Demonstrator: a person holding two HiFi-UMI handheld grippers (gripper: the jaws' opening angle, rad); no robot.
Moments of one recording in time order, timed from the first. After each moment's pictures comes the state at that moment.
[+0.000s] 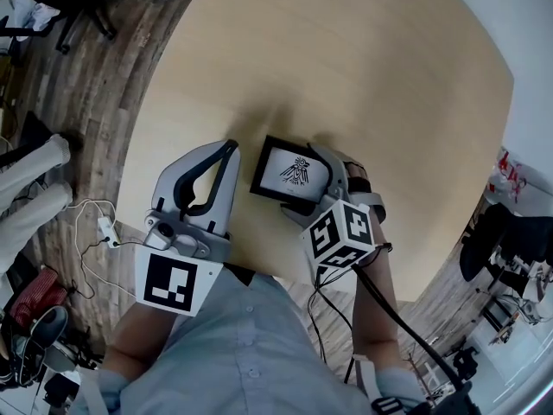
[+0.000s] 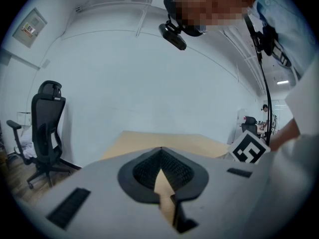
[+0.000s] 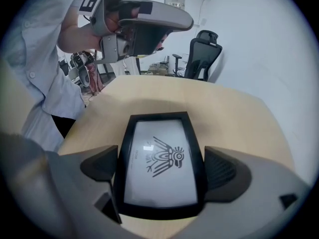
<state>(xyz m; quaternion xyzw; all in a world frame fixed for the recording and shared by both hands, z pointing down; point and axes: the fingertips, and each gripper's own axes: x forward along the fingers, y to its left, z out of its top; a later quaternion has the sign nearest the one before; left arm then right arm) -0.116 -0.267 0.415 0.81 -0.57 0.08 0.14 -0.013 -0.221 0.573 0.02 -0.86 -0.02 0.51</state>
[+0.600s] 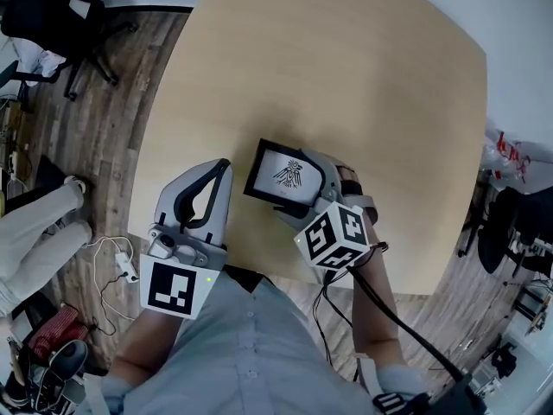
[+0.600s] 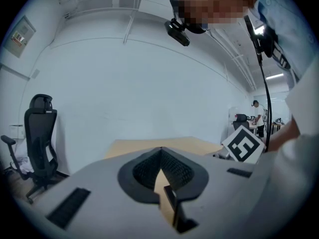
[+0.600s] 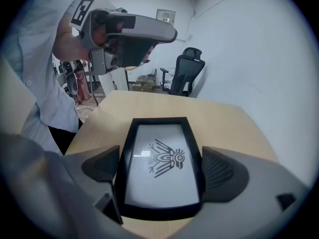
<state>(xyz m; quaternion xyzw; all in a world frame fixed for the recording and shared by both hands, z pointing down) -0.082 -0.236 0.375 0.83 -0.55 0.08 0.09 0.001 -0.216 0.529 0.10 -0.89 -0.04 0.45</state>
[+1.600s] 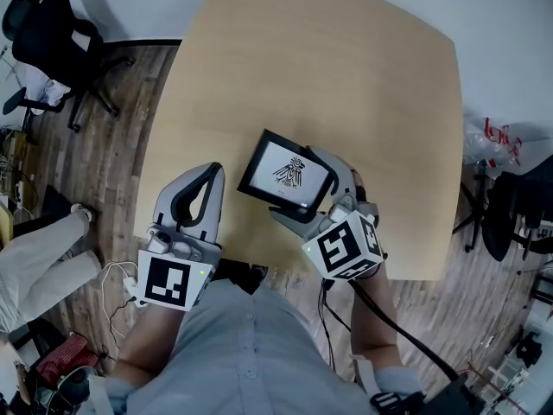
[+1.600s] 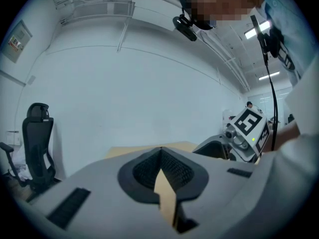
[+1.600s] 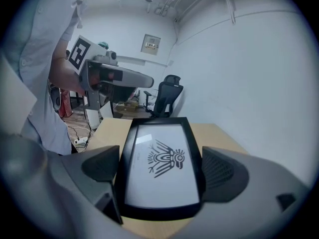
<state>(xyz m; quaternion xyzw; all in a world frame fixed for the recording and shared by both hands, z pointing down) -0.071 -0.203 0.342 0.85 -0.53 0.06 0.04 0.016 -0.201 0.432 0.22 -0.92 -0.05 0.33</state>
